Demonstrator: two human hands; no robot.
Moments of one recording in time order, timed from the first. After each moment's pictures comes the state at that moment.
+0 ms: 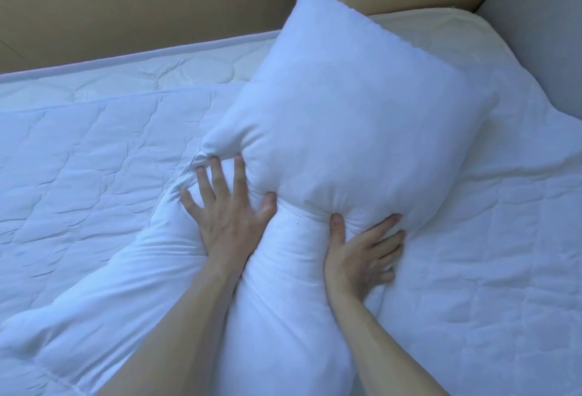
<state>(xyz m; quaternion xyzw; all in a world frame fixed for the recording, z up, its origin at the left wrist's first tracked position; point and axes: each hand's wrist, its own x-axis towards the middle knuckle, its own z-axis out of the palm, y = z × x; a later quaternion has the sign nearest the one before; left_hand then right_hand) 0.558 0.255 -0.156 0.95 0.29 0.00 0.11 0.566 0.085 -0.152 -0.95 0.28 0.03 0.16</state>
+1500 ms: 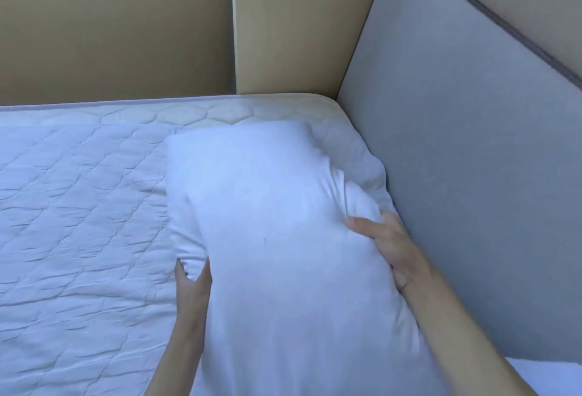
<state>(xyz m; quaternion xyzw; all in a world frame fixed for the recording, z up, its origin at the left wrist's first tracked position) 0.462 -0.050 -0.030 0.51 0.51 0.10 0.69 0.610 -0.281 0.103 -0.70 0.06 0.31 0.64</state>
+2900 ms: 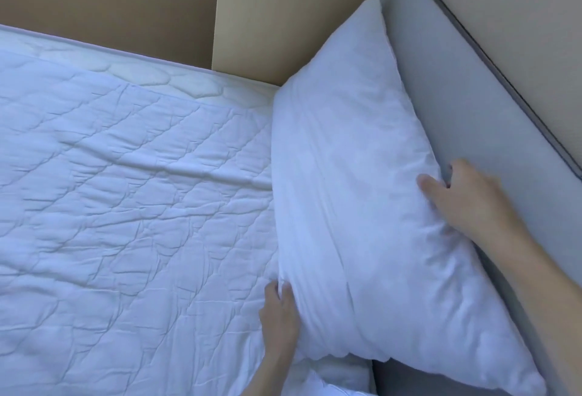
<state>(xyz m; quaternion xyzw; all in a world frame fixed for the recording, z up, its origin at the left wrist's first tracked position) 0.569 -0.326 -0.081 0.55 0.48 -0.02 0.68 0.754 -0.404 0.190 -1.00 -0.05 0.01 0.03</state>
